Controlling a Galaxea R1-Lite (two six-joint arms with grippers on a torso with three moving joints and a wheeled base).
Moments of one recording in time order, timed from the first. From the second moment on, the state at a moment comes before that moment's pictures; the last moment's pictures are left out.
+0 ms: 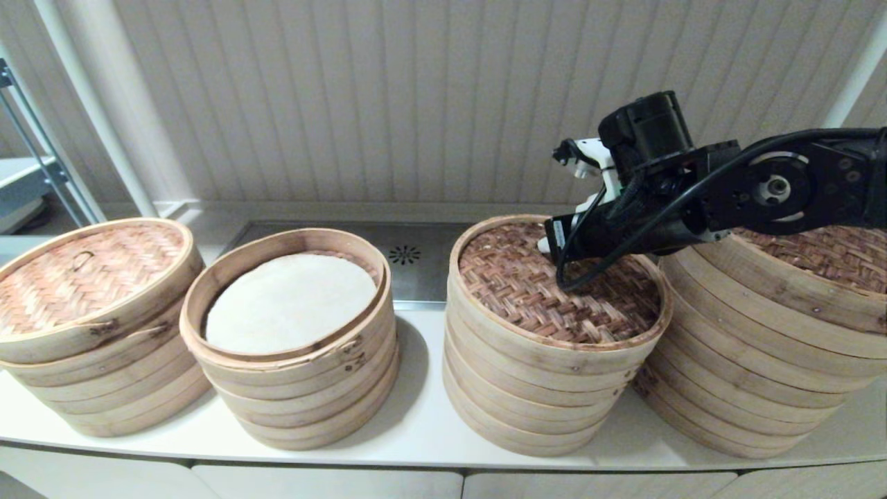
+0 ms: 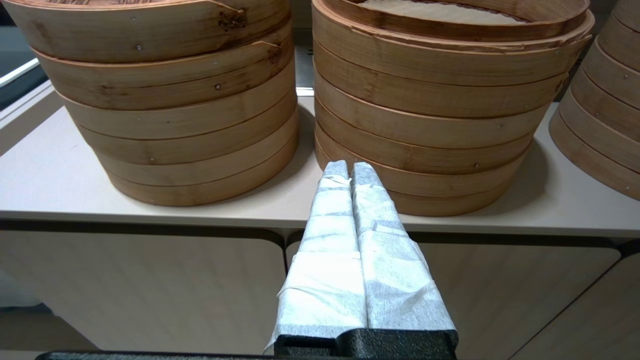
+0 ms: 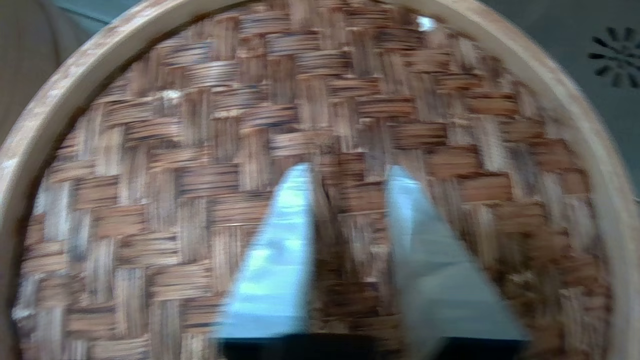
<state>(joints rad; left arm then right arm) 0.00 0.00 0.00 -0.05 -0.01 0.01 0.47 1.84 -1.59 0.31 -0.13 0.10</state>
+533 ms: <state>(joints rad) 0.00 0.00 0.00 -0.05 -0.01 0.01 0.47 1.69 -1.58 0.28 -0.14 0.10</state>
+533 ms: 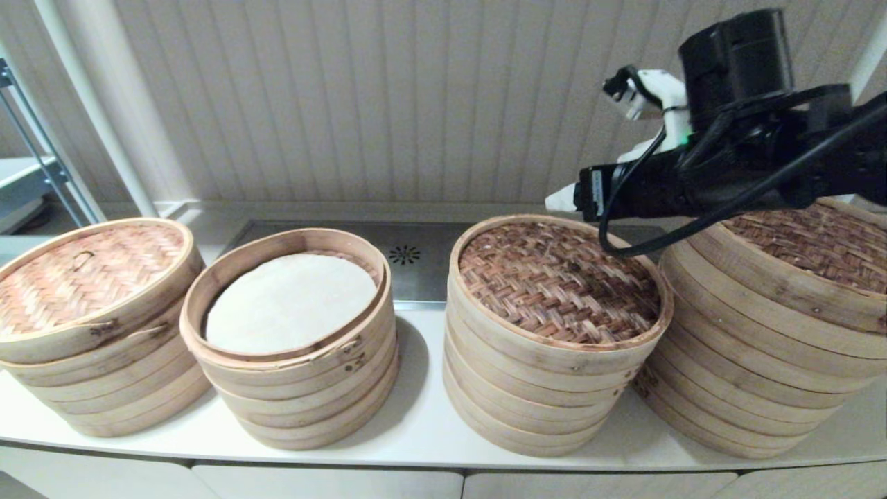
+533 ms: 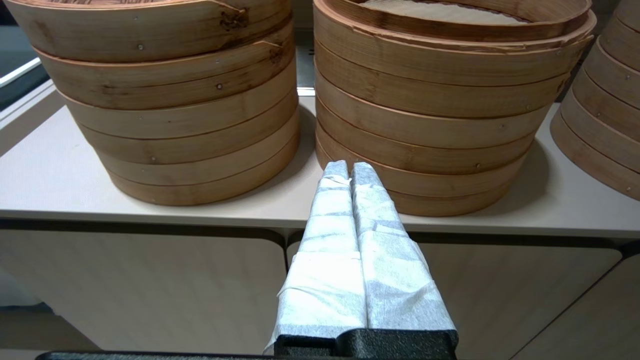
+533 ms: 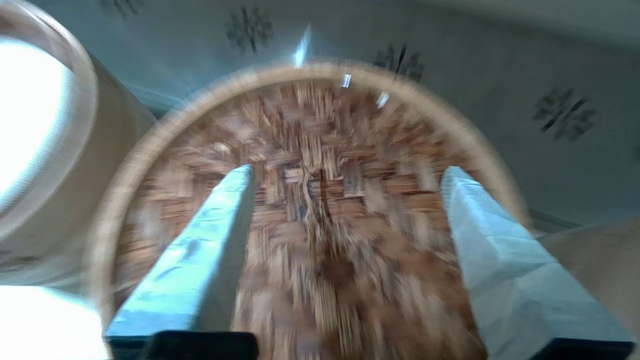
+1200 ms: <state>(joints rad) 0.00 0.00 0.00 -0.05 -0.01 0.01 0.40 1.03 -1.21 0.46 -0.30 0.08</state>
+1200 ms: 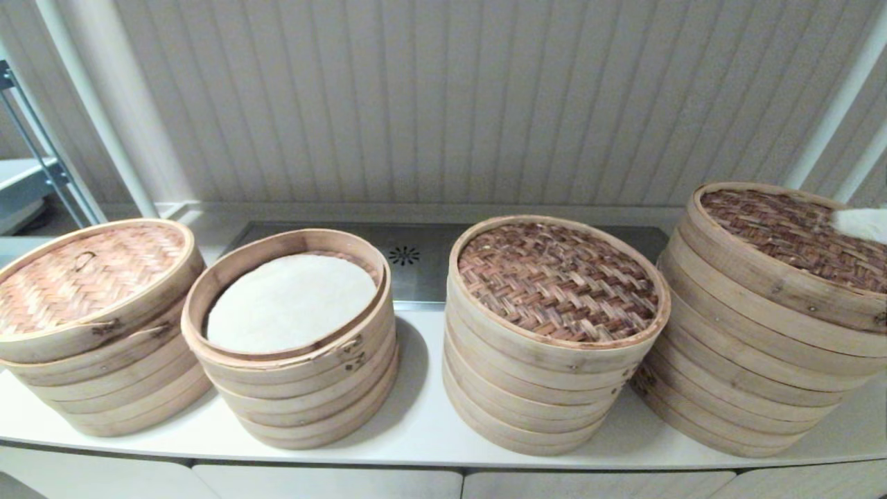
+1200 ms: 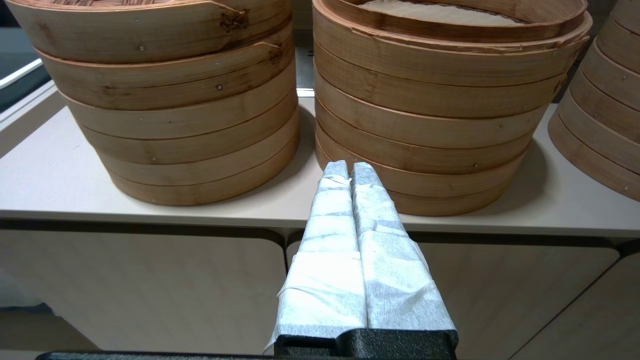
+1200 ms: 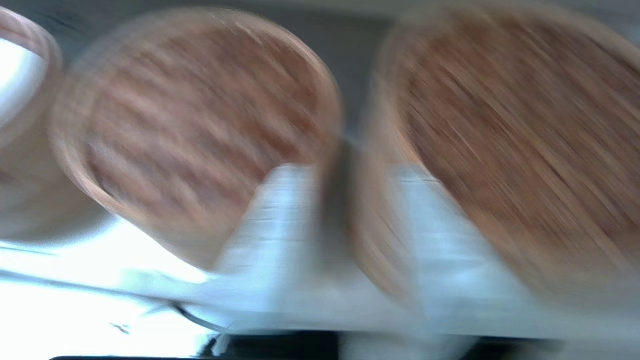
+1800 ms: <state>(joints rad) 0.00 0.00 0.00 -0.05 -0.01 0.01 0.14 0.60 -0.68 0.54 -0.41 0.08</state>
